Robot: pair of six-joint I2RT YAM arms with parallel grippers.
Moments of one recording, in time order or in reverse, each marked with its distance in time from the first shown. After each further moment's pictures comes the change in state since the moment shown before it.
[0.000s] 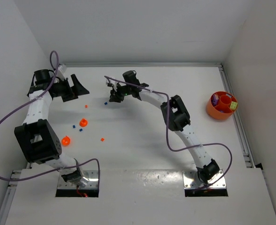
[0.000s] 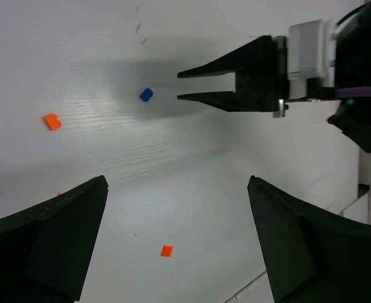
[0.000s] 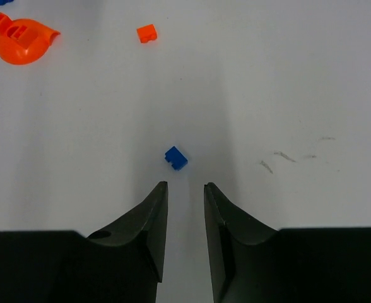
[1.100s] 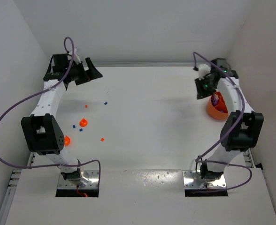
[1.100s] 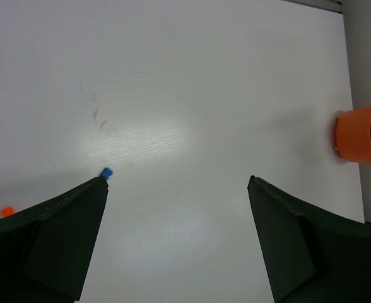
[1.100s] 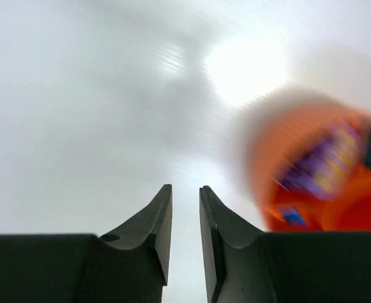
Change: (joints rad) left arm -0.285 0.104 0.197 0.183 -0.243 -0.219; right arm -0.780 -0.935 -0.707 -0.748 0.556 0.066
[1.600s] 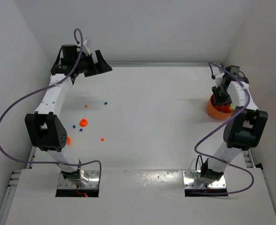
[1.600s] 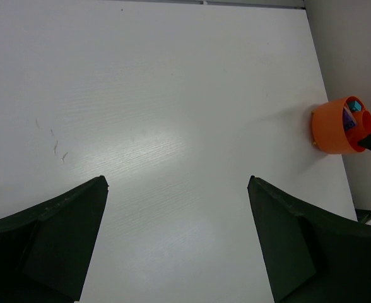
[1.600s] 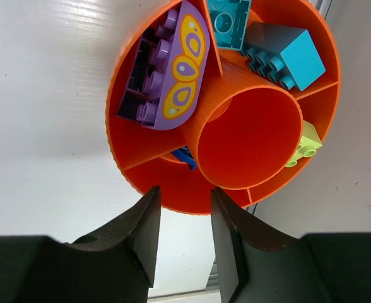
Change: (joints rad) left arm -0.086 0.043 0.132 -0.024 0.002 -0.010; right arm -0.128 0.044 -0.087 0.074 0.284 -0.049
